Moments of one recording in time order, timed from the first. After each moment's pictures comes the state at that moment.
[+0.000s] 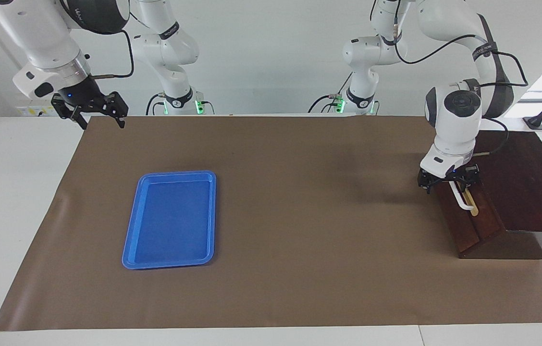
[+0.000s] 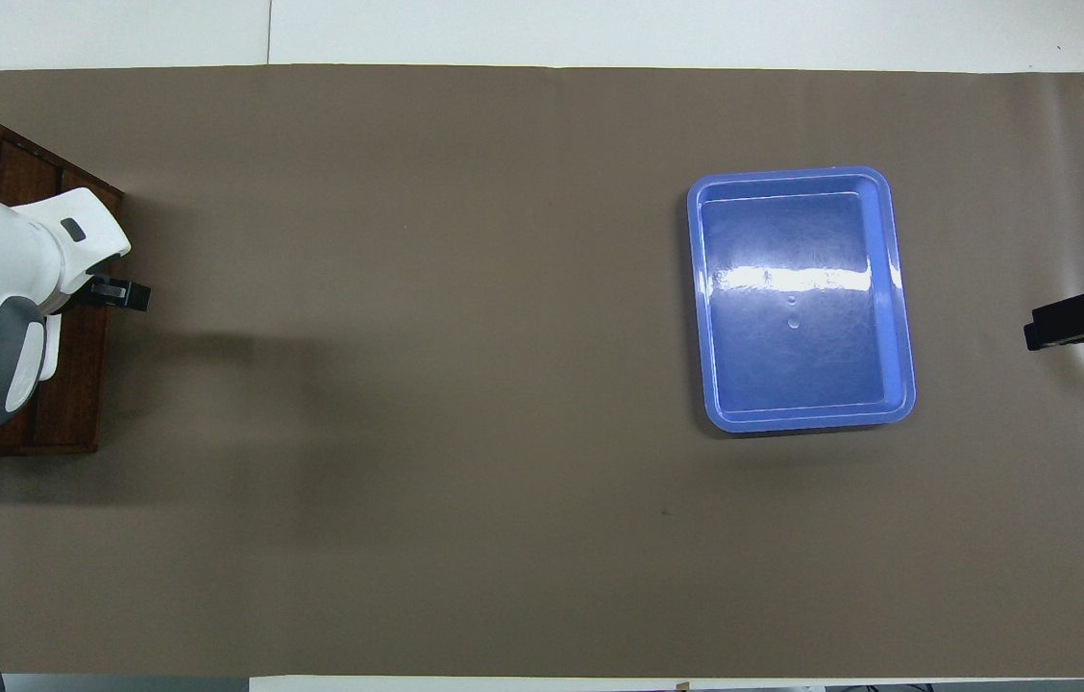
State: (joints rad) left arm 0.02 0.11 -0.04 -2.02 0.41 2.23 -0.01; right arm -0.07 -0.07 0.00 -1.68 -0.02 1.54 -0.10
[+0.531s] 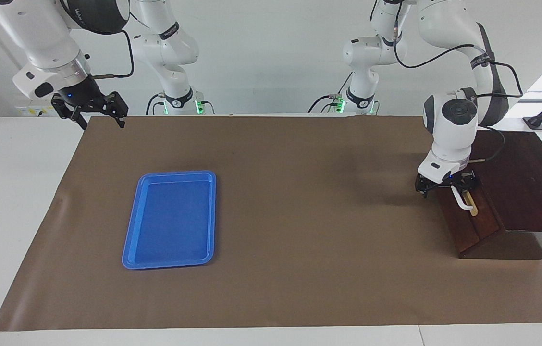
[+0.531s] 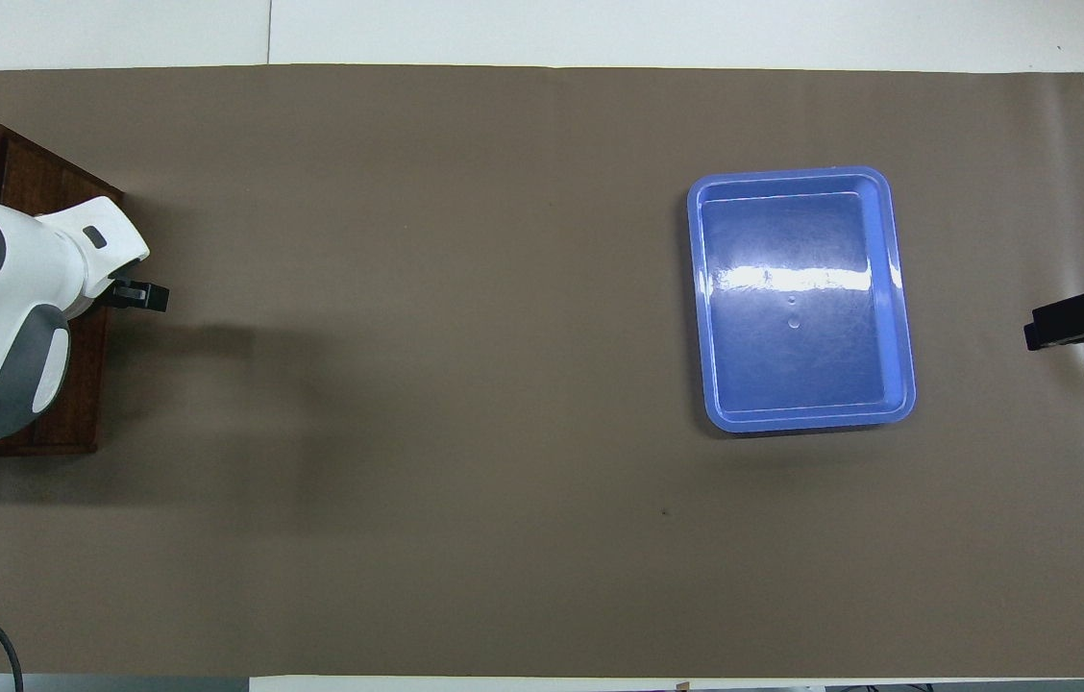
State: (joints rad) left arm 0.01 0.15 -0.04 -2.05 0.41 2.31 -0.09; right arm -0.07 -0.07 0.00 -1.68 -0.02 1.54 -0.10
